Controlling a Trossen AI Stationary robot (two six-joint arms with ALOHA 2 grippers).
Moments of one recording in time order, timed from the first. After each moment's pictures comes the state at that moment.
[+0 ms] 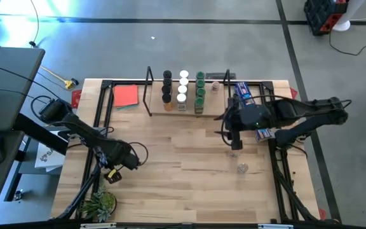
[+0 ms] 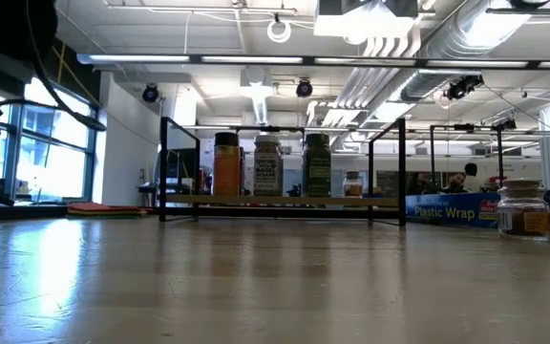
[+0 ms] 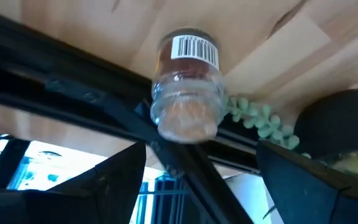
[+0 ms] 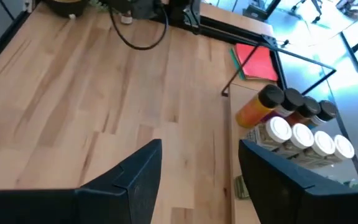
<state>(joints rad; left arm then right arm) -0.50 1.43 0.76 -1.25 0.53 -0.98 0.19 1.24 1.39 -0.82 0.27 -0.16</state>
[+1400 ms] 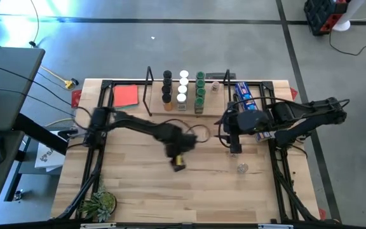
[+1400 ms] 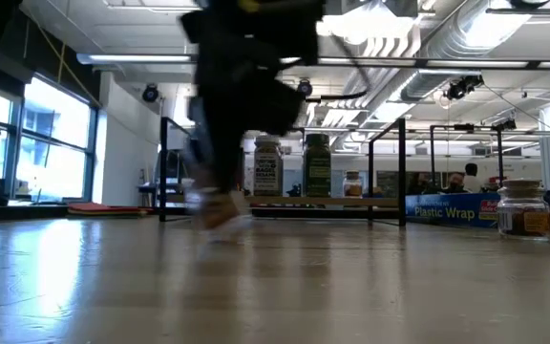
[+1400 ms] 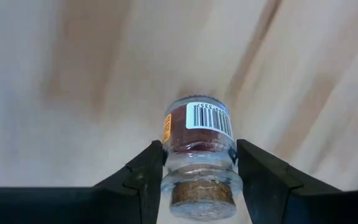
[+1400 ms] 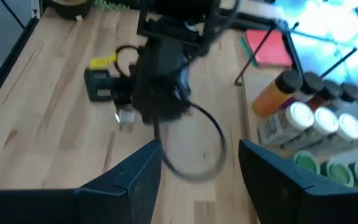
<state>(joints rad) -0.09 2.04 1.48 -0.88 0.27 -0.49 0.23 1.26 1.39 -0.85 0.28 -0.02</state>
